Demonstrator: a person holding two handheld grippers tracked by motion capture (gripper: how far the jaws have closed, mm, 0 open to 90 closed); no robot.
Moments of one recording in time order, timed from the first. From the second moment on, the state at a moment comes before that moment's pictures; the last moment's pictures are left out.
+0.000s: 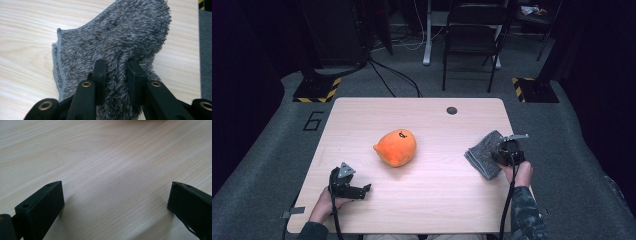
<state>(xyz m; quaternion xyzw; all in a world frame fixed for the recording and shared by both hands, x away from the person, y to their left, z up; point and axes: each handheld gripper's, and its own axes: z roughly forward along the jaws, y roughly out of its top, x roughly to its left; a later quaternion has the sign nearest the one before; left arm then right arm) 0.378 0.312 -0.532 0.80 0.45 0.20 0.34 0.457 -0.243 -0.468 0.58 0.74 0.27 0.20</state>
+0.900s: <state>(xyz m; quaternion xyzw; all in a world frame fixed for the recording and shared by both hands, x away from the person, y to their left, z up) 0.378 0.312 -0.531 0.80 0.45 0.20 0.34 0.462 -0.242 -0.479 0.59 0.74 0.25 0.19</state>
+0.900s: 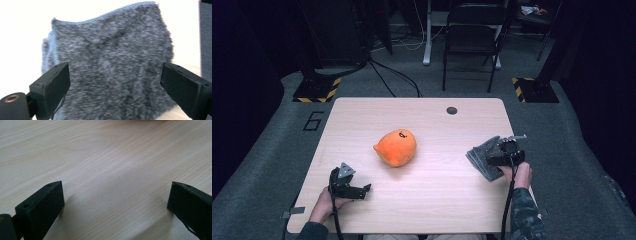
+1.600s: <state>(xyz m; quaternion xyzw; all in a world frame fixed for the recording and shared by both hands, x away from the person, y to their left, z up) 0.392 0.305 -0.496 0.80 0.47 0.16 0.34 0.432 -0.226 -0.455 0.52 0.79 0.28 0.18</state>
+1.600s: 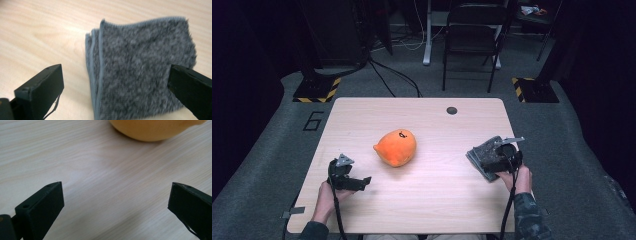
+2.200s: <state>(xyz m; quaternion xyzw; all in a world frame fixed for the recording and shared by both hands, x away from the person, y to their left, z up) 0.436 0.259 -0.448 0.78 0.43 0.19 0.40 0.424 -0.236 -0.458 0.52 0.78 0.28 0.19</state>
